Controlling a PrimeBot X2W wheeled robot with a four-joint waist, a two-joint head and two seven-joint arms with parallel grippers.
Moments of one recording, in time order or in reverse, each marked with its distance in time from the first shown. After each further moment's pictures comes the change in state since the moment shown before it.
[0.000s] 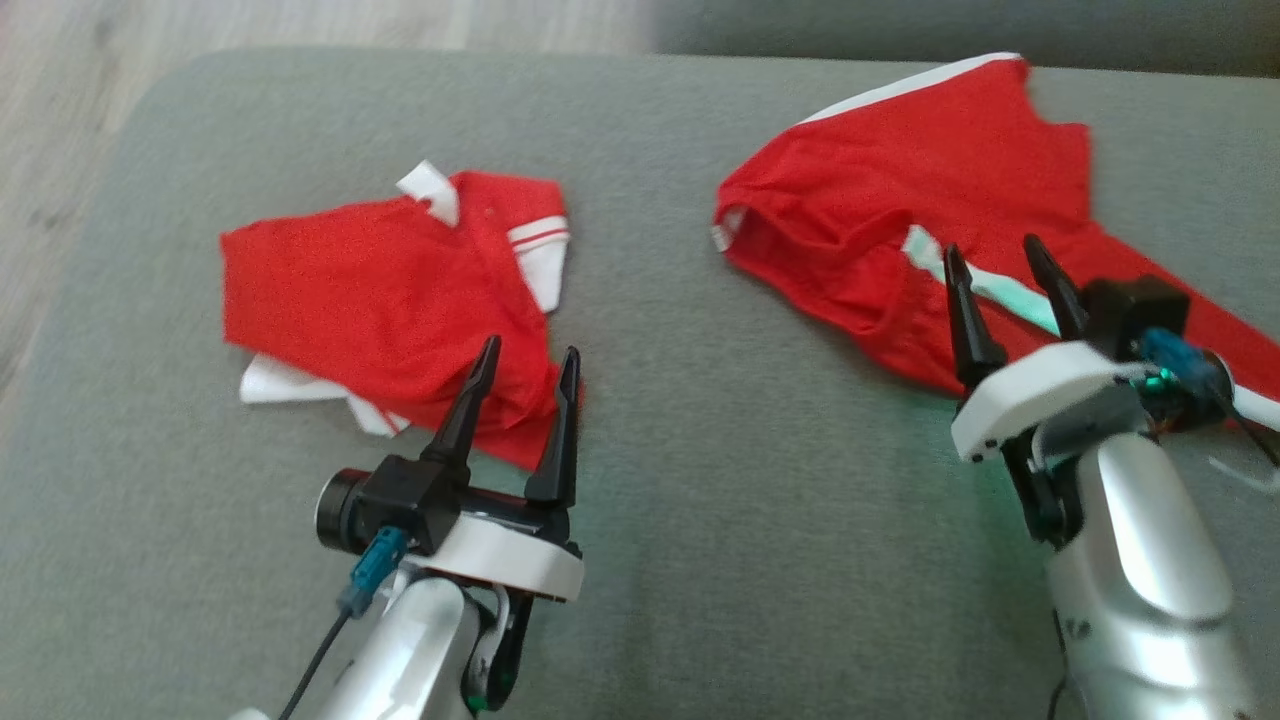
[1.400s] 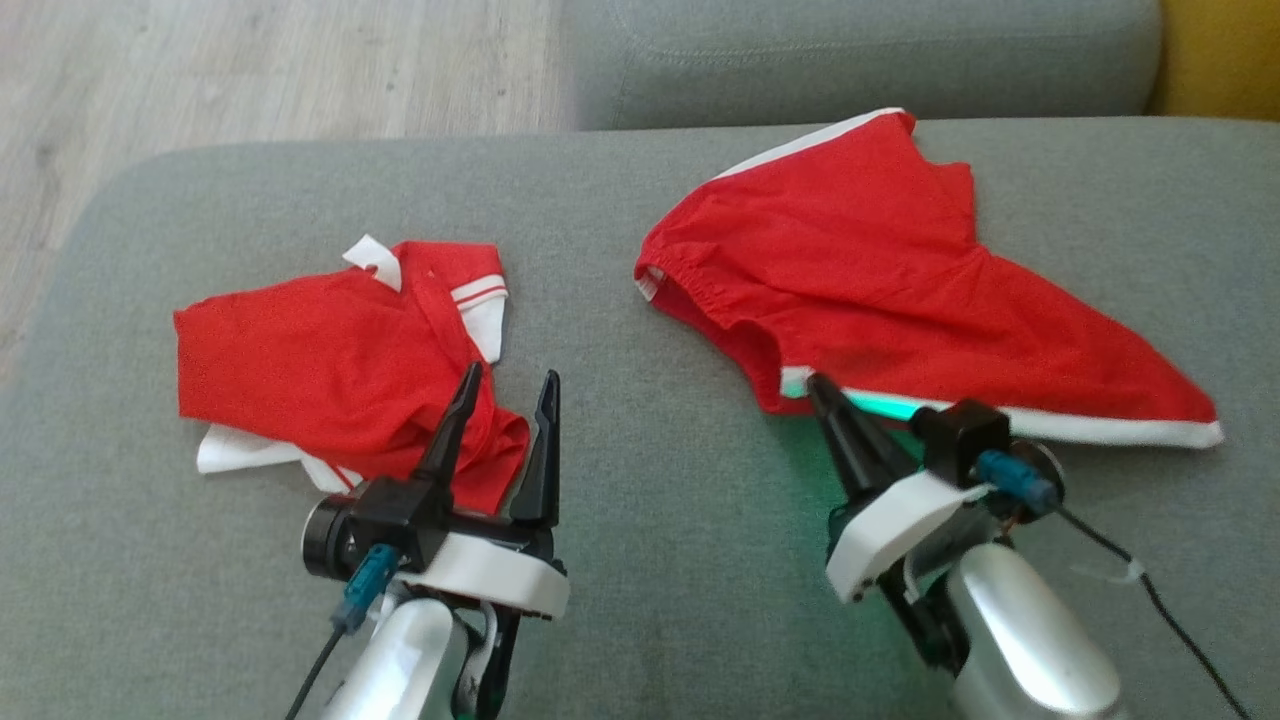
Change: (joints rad) left arm 0.027 -0.002 0.026 0.030 0.013 0.007 0.000; right arm 0.087 -0.009 0.342 0.086 0.134 0.000 -0.091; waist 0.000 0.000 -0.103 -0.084
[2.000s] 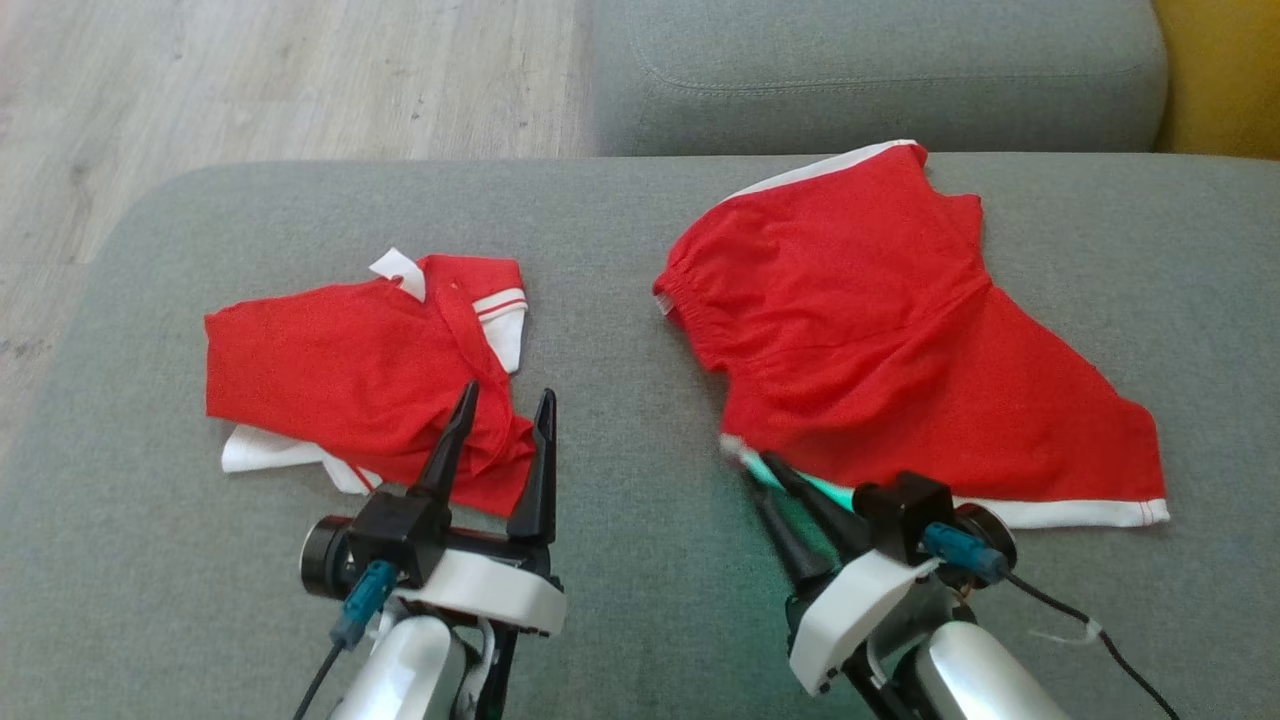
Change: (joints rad) left arm 0.027 0.000 0.004 0.002 0.000 -0.003 0.000; right arm 0.152 0.000 0.100 -0.189 -0.003 0.000 0.109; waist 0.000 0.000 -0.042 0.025
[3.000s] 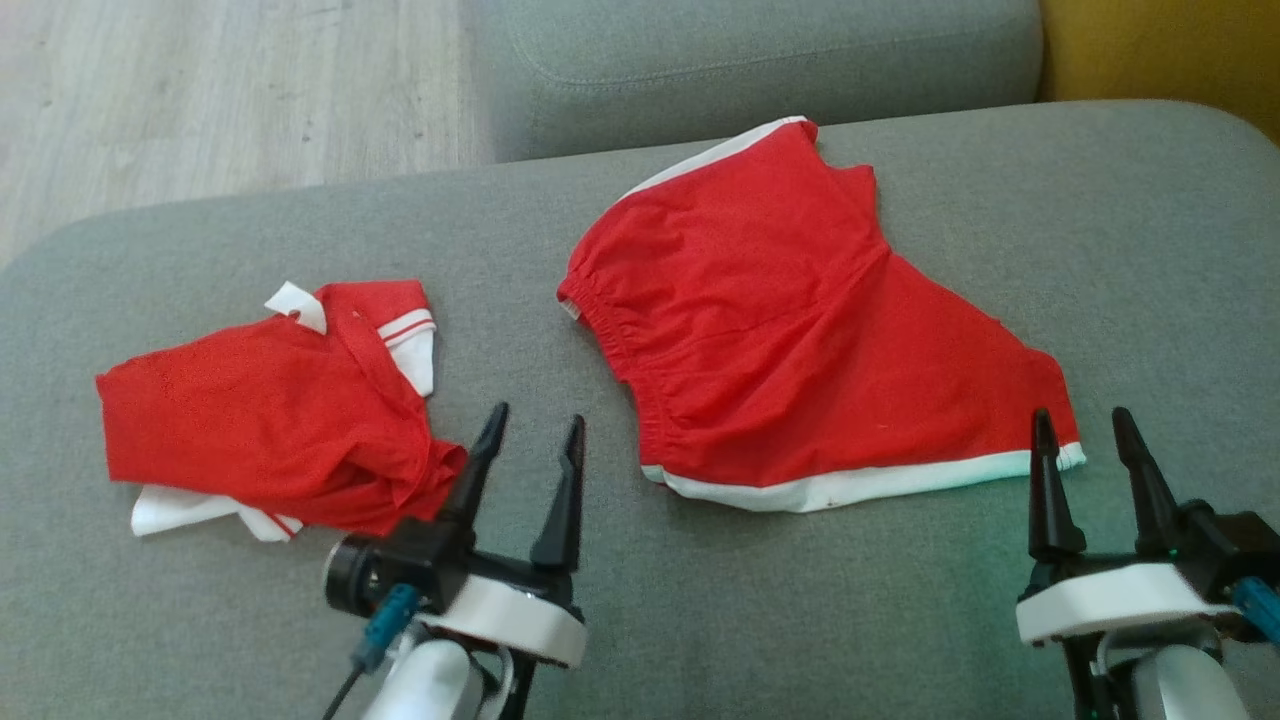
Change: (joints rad) left arm 0.034 0.000 -0.031 -0.028 0.007 -0.008 0.000; right arm 0.134 0.011 -0.530 -0.081 -0.075 0.000 -0.231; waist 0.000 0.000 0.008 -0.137
